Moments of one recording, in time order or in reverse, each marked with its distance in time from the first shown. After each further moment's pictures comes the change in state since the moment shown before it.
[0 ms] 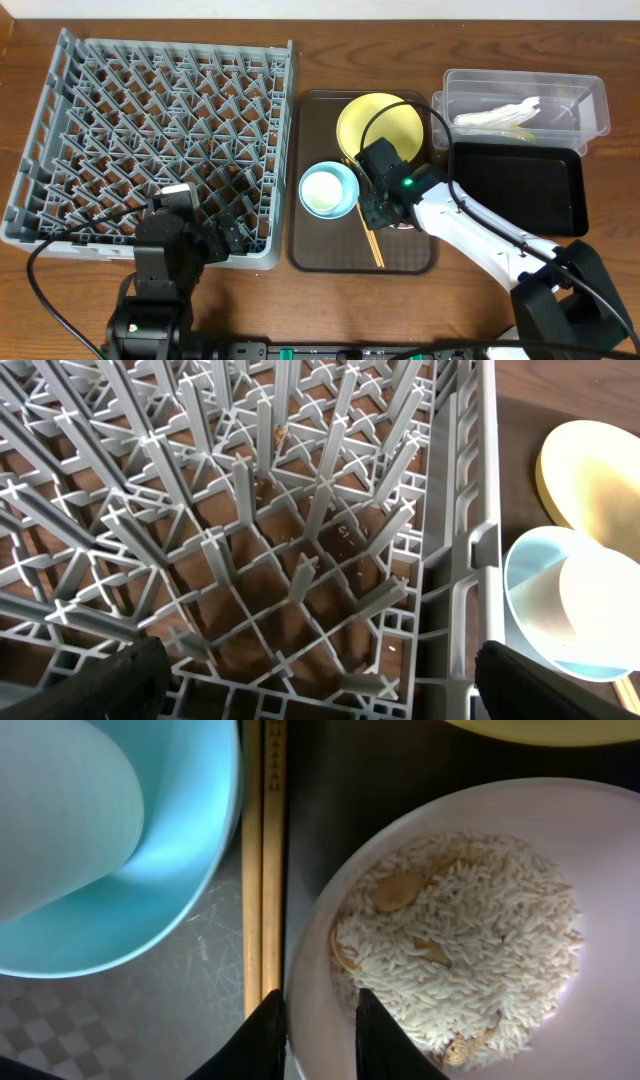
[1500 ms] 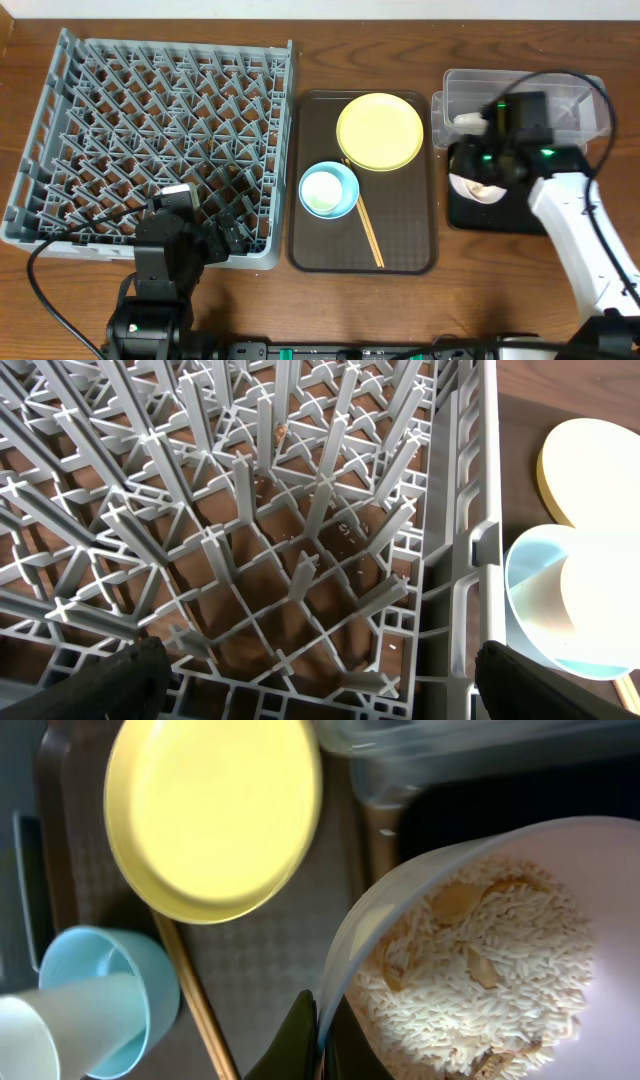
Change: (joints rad) left arm 0.000 0.000 0.000 -0.002 0.000 0.000; right arm -0.576 -0.213 0.054 -0.055 -0.273 0.077
